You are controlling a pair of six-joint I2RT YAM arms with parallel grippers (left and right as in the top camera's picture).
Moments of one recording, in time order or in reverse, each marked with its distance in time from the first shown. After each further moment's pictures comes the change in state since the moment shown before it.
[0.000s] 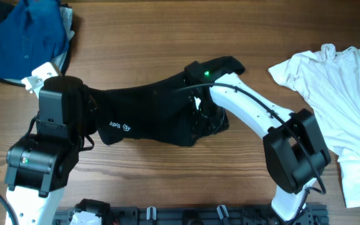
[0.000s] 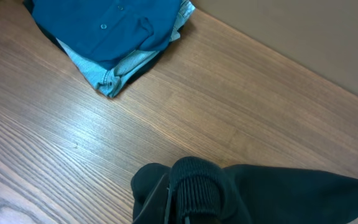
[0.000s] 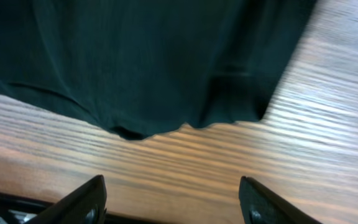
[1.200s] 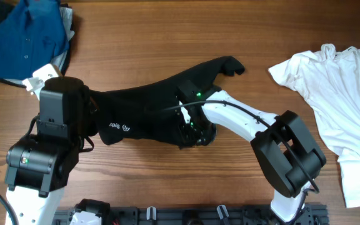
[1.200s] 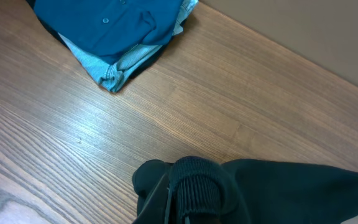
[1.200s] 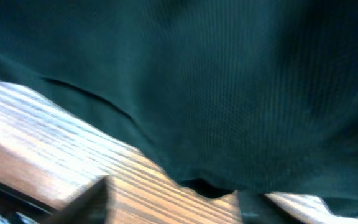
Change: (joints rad) left arm 0.000 0.000 0.000 -0.024 0.004 0.000; right arm 0.080 0.000 -0.180 0.282 -0.136 -0.011
